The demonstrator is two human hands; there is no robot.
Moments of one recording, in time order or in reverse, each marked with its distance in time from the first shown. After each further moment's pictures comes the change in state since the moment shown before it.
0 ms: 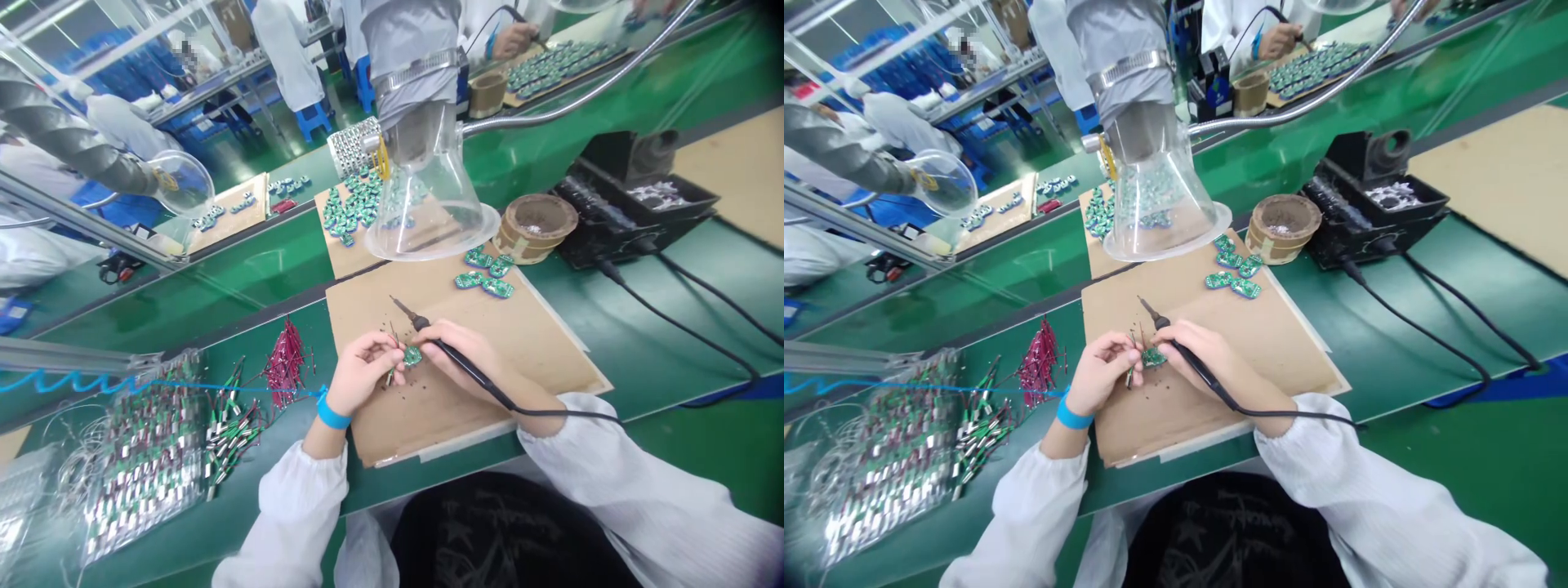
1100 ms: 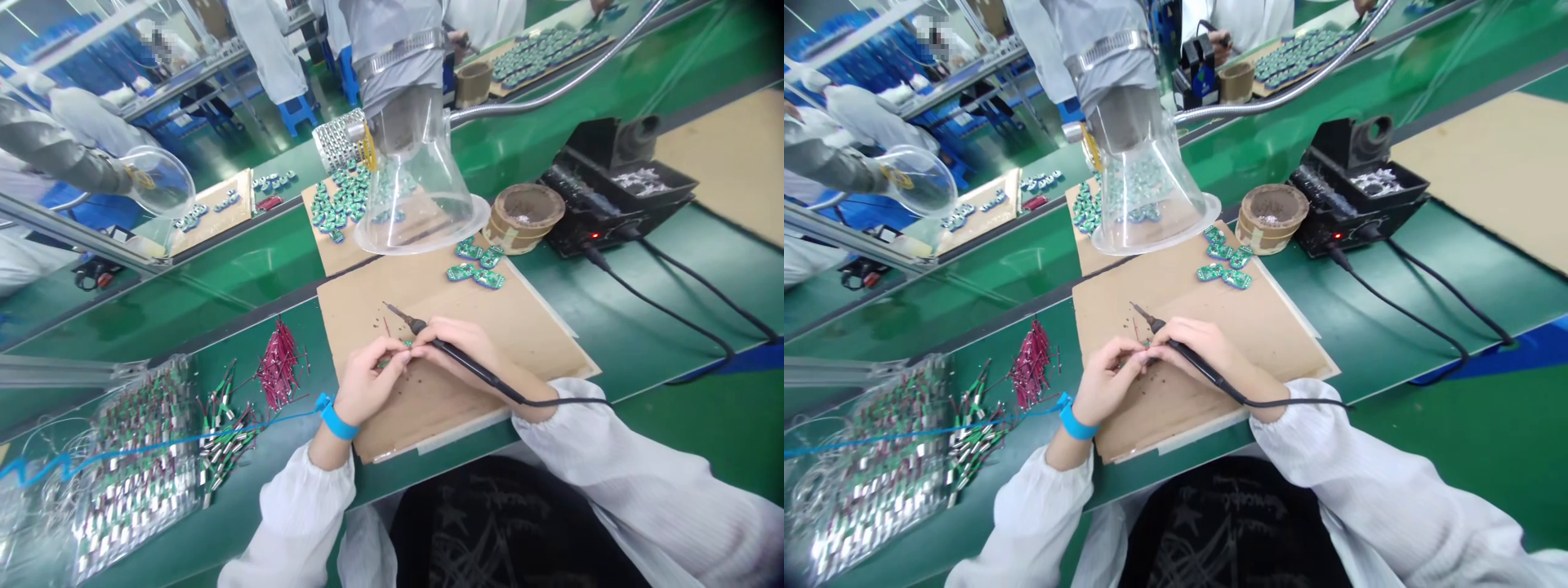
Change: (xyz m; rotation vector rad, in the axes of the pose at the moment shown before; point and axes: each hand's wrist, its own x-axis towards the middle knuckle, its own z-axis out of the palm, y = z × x) left_hand -0.011 0.001 0.014 0.568 0.012 0.248; right_hand -0.001 0.001 0.000 0.049 0.037 -0.031
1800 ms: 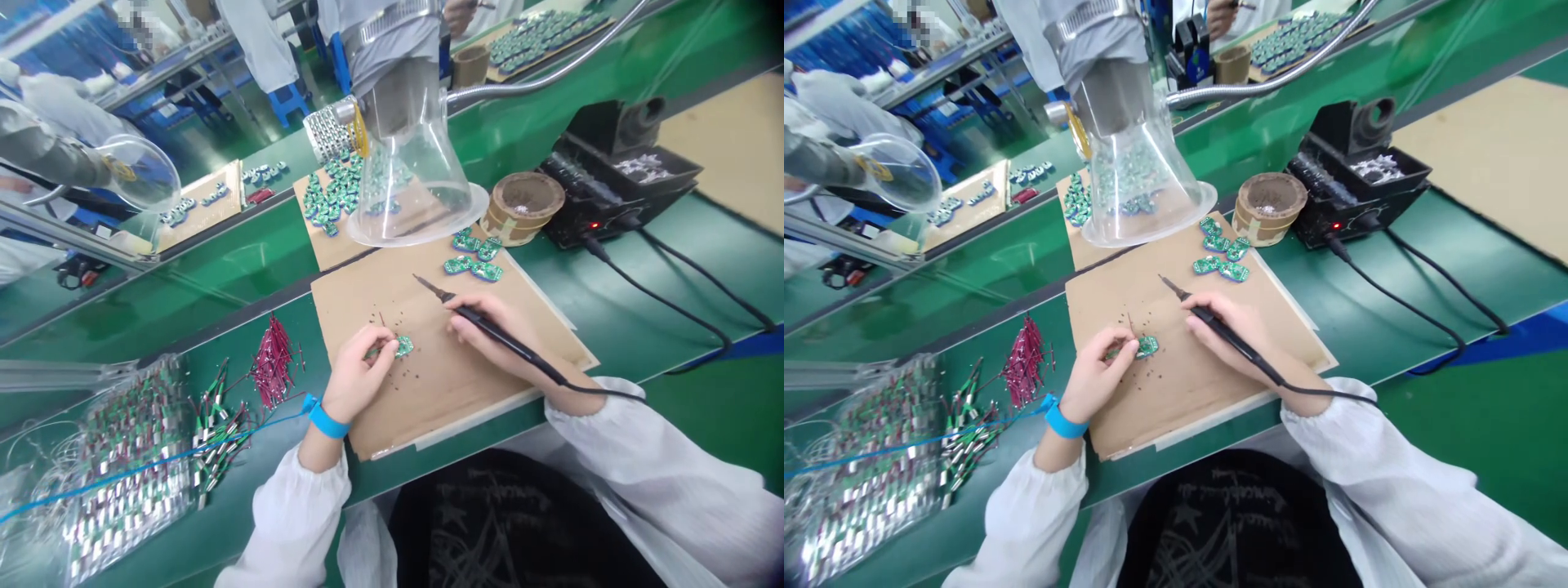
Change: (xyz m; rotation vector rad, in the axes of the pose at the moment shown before) left_hand 0.005 0.007 -0.007 0.088 -0.009 -0.073; right_hand -0.020 0.005 -0.037 -0.053 0.122 0.291
